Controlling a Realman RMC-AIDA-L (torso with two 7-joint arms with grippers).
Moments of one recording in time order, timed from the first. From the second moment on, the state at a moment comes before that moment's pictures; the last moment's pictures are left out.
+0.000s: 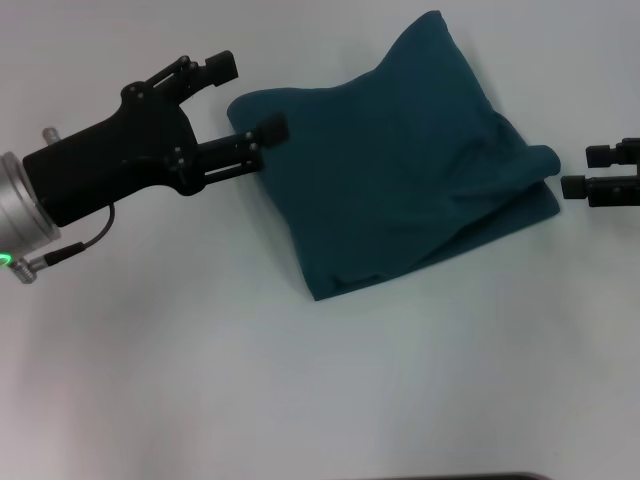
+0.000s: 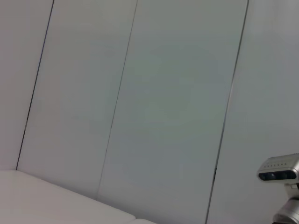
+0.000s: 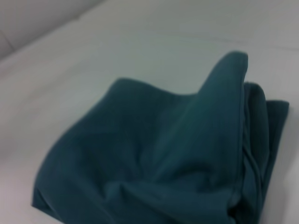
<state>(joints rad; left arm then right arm) -0.21 -2.17 -2.01 -0.91 -1.76 1.48 -1.32 0.39 1.96 -0.71 -0.89 -2.16 -1.54 1.72</state>
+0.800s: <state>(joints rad) -0.22 -2.17 -2.02 -0.83 -1.77 1.48 -1.23 0.52 2.06 -0.75 -0.93 -2.40 -1.51 1.70</state>
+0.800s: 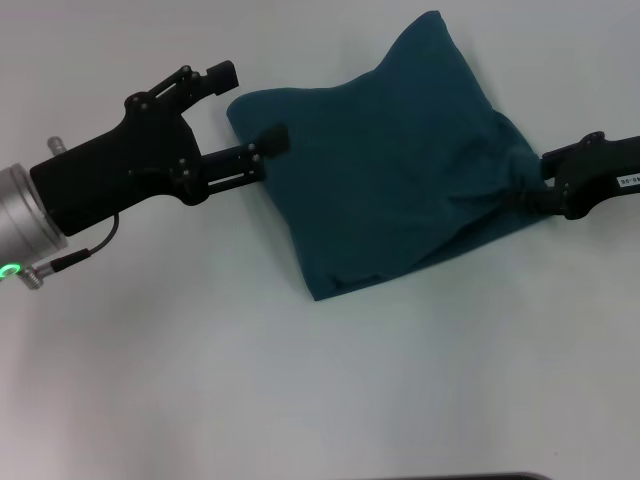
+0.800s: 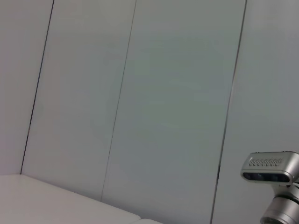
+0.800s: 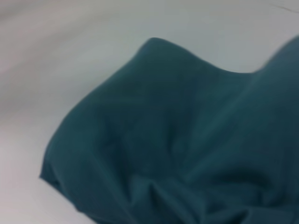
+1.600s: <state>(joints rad) -0.22 -2.17 -2.13 -0.83 -1.77 1.47 -1.24 0.59 1.98 -0.76 -0.95 -2.55 -1.70 1.67</state>
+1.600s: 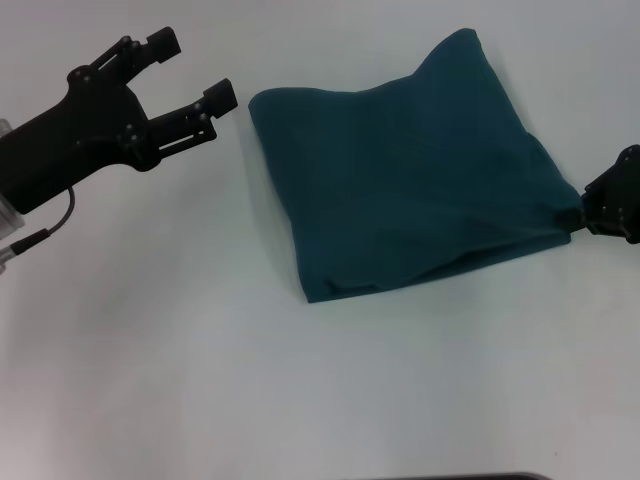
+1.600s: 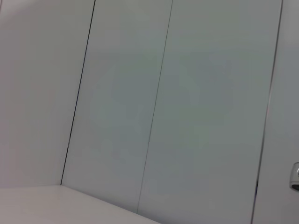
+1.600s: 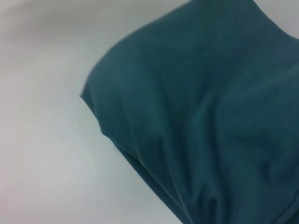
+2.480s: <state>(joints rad) -0.21 -2.16 -2.14 -0.85 -1.77 1.53 -1.23 0.63 1.97 -0.68 -1.03 -2.66 -1.79 1.83</state>
